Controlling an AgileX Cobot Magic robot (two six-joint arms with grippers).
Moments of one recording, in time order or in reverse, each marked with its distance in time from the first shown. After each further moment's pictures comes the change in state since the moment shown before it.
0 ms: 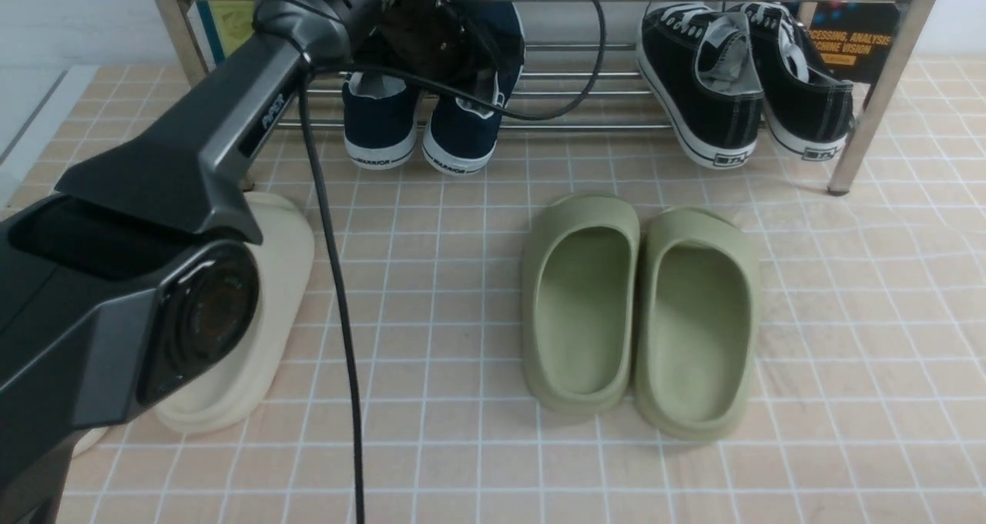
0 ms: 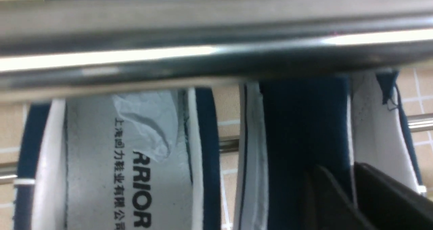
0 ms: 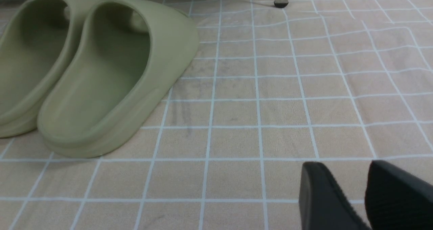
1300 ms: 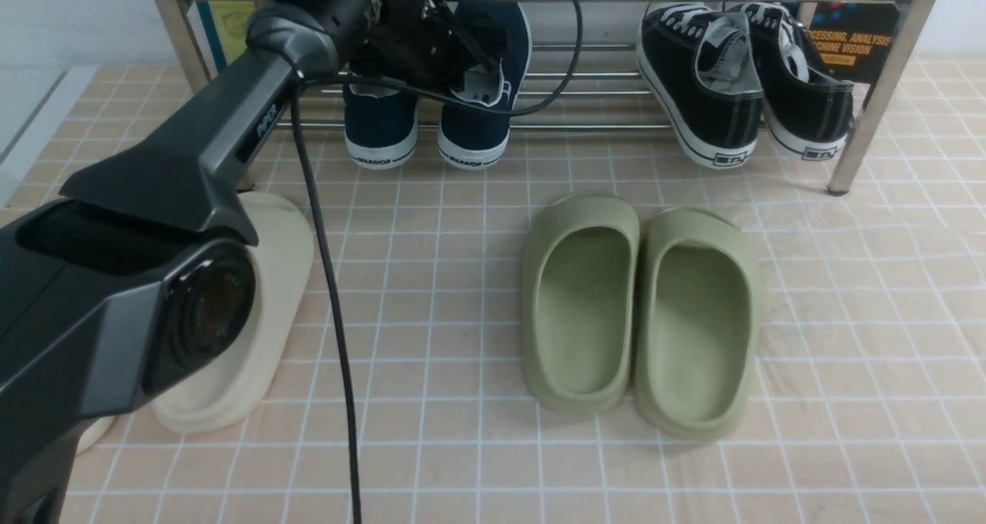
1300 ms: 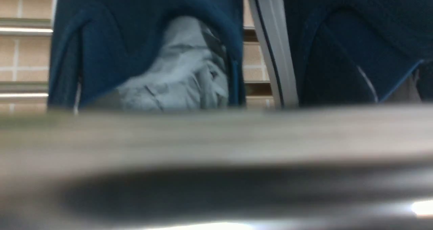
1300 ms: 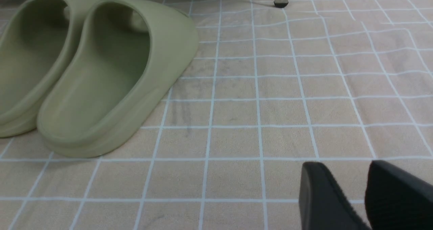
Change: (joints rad) right arm 0.000 0.000 0.000 0.000 0.000 0.000; left arm 0.037 0.040 -0.001 -0.056 -0.116 -0.026
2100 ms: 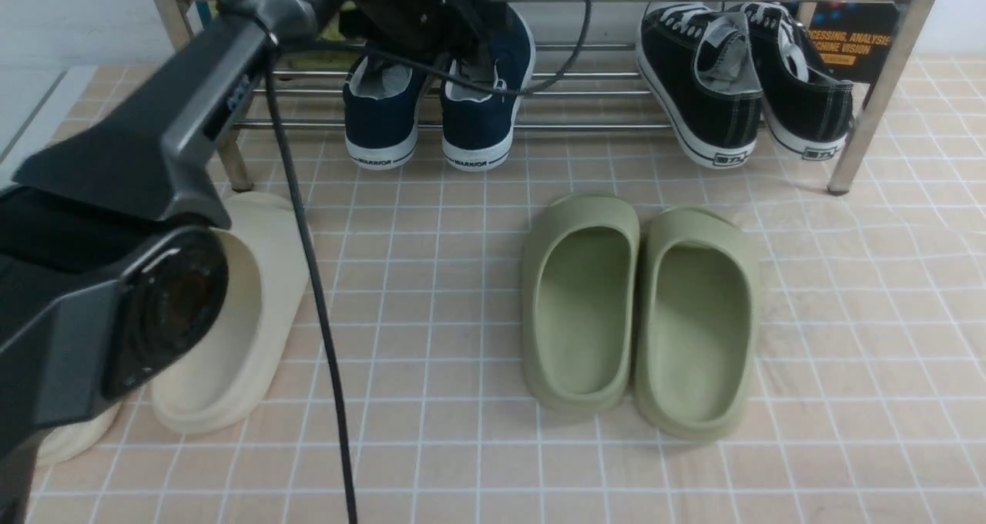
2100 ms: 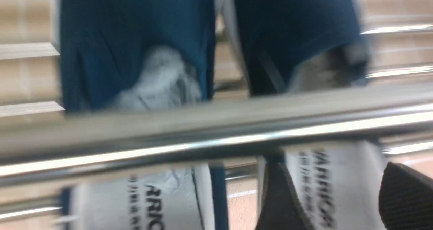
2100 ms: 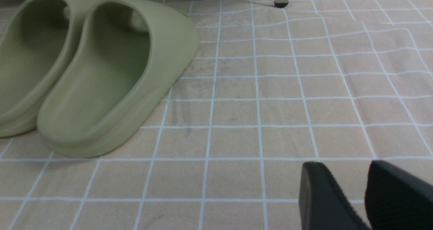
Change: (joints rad) right arm 0.000 0.000 0.000 0.000 0.000 0.000; left arm 0.000 -0.123 -0.001 -0.009 0.103 0.136
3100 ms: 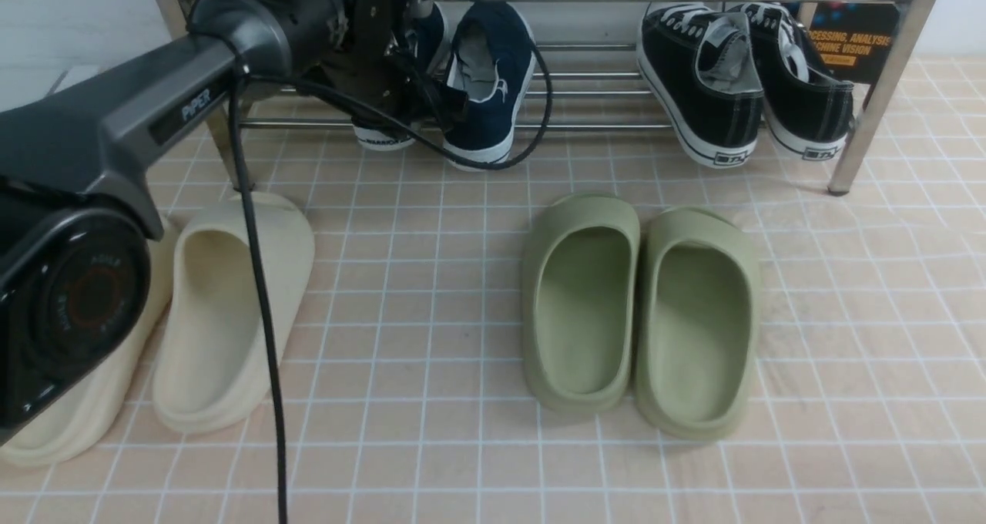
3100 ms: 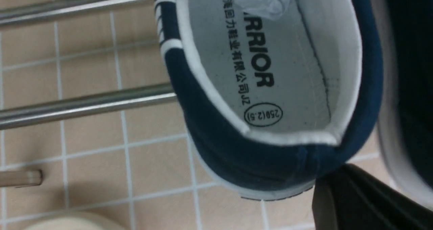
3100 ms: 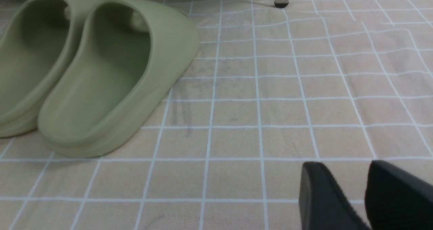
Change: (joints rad) right arm 0.000 0.000 0.000 0.000 0.000 0.000; left arm -0.001 -0.144 0.485 0.195 -0.181 -0.078
